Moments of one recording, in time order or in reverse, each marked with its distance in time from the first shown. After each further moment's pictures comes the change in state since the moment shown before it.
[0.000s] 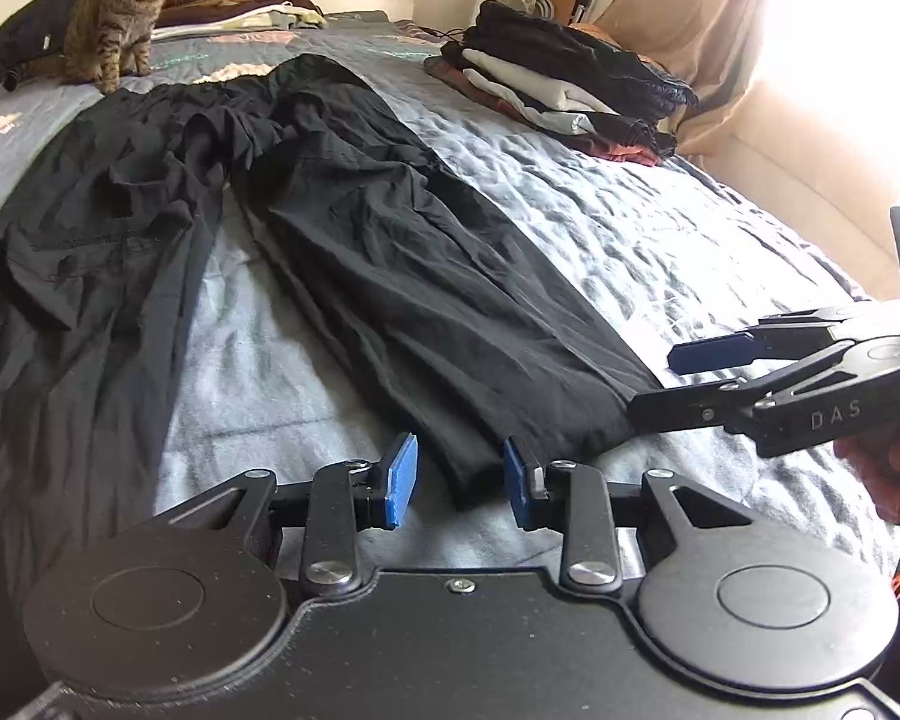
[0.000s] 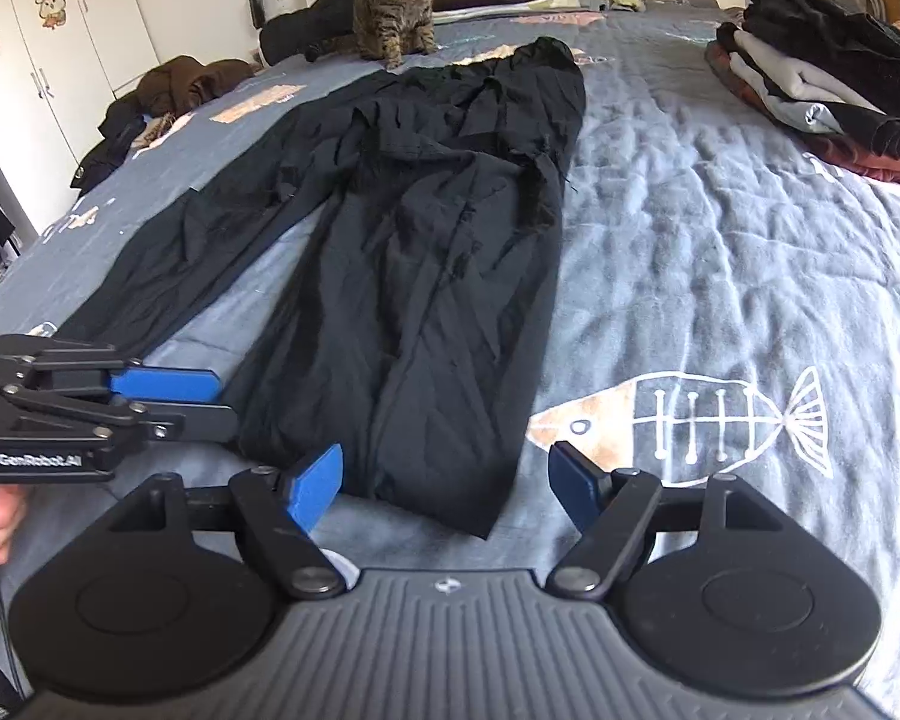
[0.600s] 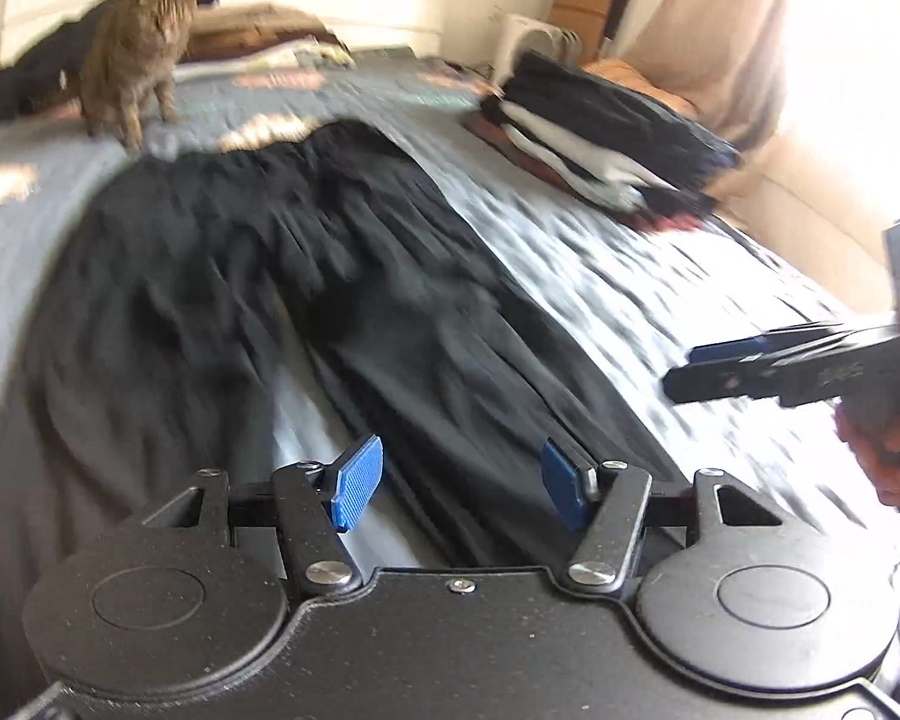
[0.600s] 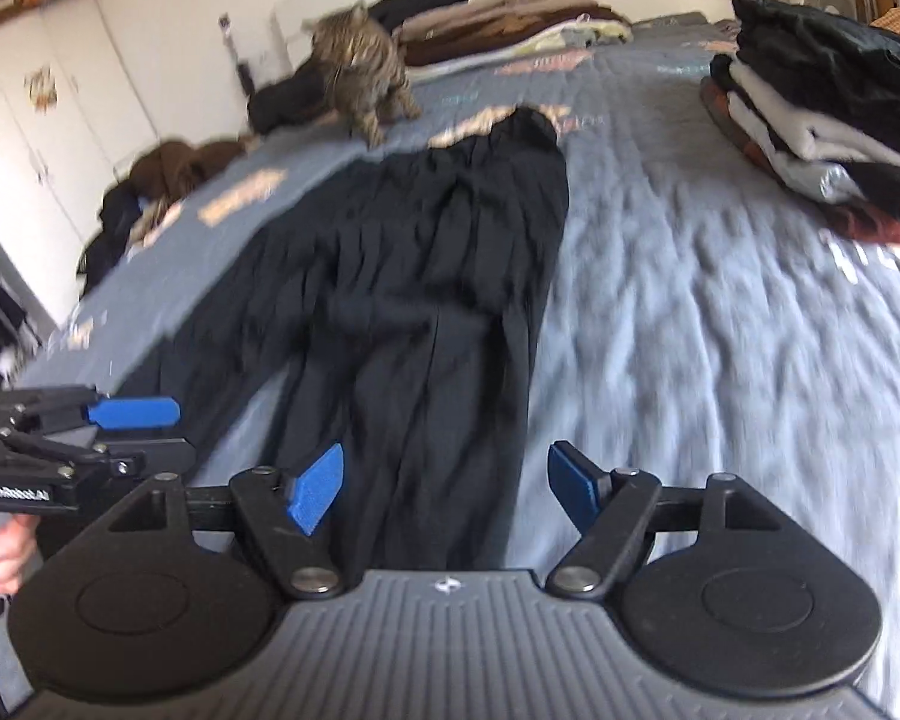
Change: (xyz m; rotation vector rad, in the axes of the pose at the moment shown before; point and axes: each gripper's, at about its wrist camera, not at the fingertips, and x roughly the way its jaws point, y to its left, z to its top) left arm -0.014 0.025 0.060 -0.022 -0.035 0.023; right arm 0.011 -0.047 0.071 0.087 -0.040 0.059
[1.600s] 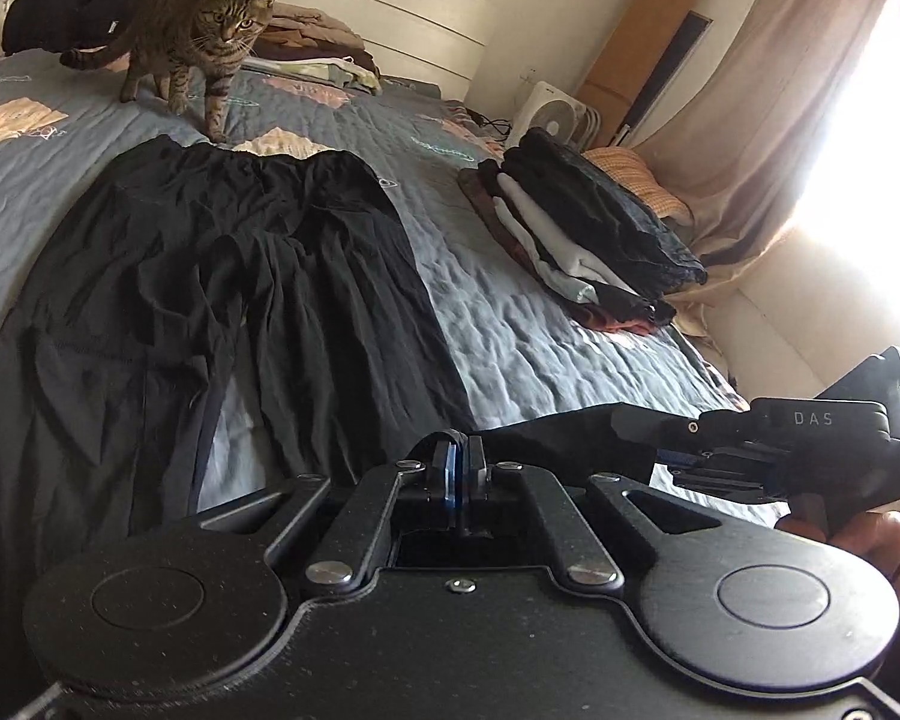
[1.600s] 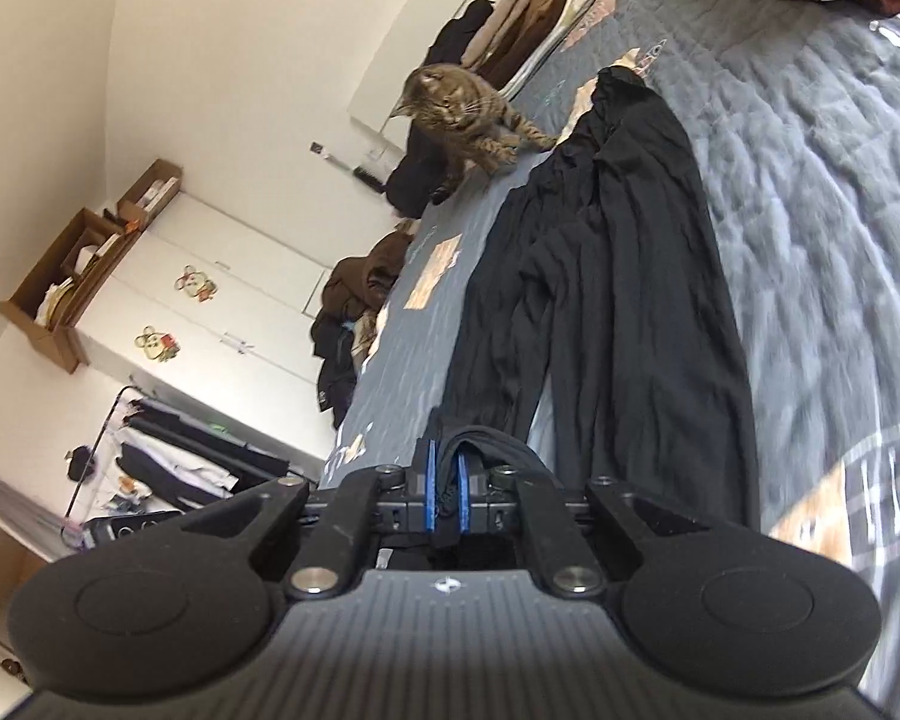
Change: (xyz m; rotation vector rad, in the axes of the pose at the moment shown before) left arm -0.010 -0.009 0.052 -0.218 -0.108 -0.043; right arm -0.021 -0.026 0.021 0.471 -0.081 0.527
